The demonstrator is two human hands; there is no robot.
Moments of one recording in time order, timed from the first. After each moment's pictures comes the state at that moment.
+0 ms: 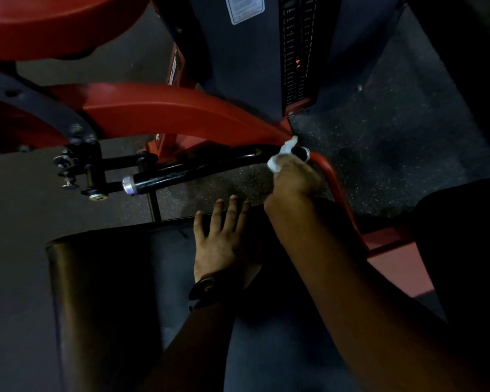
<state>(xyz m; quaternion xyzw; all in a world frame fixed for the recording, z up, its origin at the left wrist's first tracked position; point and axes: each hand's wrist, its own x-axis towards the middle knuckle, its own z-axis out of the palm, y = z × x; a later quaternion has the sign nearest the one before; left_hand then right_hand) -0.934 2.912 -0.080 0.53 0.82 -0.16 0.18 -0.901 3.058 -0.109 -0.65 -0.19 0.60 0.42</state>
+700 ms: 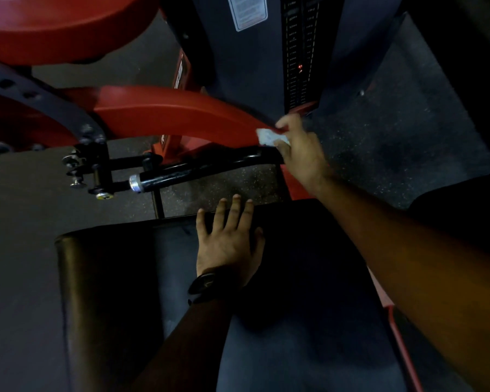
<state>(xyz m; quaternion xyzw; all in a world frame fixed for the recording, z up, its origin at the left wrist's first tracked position) -0.928 2.912 -0.080 0.52 0.83 -0.13 0.13 -0.866 3.112 -0.116 -0.41 -0.80 0.39 0.18</state>
